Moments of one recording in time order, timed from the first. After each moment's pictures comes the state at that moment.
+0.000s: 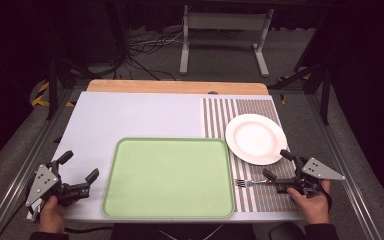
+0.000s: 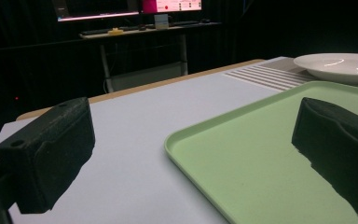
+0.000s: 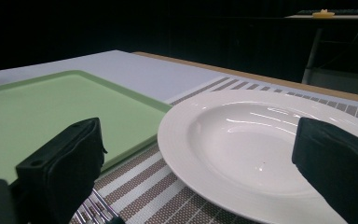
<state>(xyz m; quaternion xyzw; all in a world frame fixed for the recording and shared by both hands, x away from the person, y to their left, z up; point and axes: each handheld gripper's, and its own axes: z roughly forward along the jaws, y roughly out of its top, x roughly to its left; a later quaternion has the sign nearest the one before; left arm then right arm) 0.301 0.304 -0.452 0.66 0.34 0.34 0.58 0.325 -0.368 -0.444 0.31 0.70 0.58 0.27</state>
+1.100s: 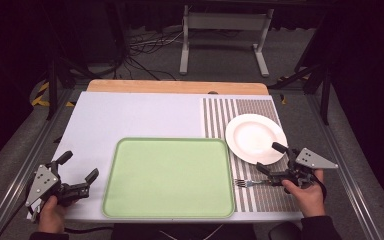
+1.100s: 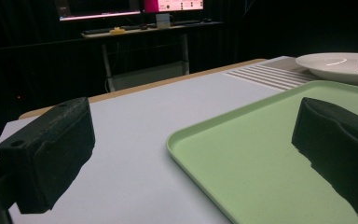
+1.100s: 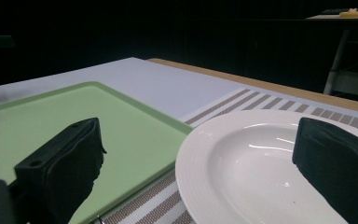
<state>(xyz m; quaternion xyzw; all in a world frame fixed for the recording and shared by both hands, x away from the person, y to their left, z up) 0.301 0.304 -0.452 0.66 0.34 0.34 0.58 0.346 -0.347 -0.425 0.29 0.71 0.60 0.23</state>
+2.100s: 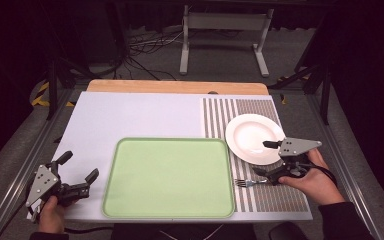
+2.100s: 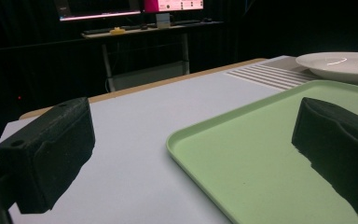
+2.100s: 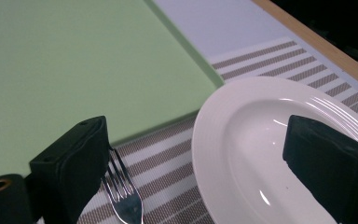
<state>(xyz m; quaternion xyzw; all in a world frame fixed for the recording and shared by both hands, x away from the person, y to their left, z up) 0.301 0.304 -0.452 0.66 0.34 0.34 0.58 0.358 -0.323 -0.375 0.20 0.87 0.40 0.19</state>
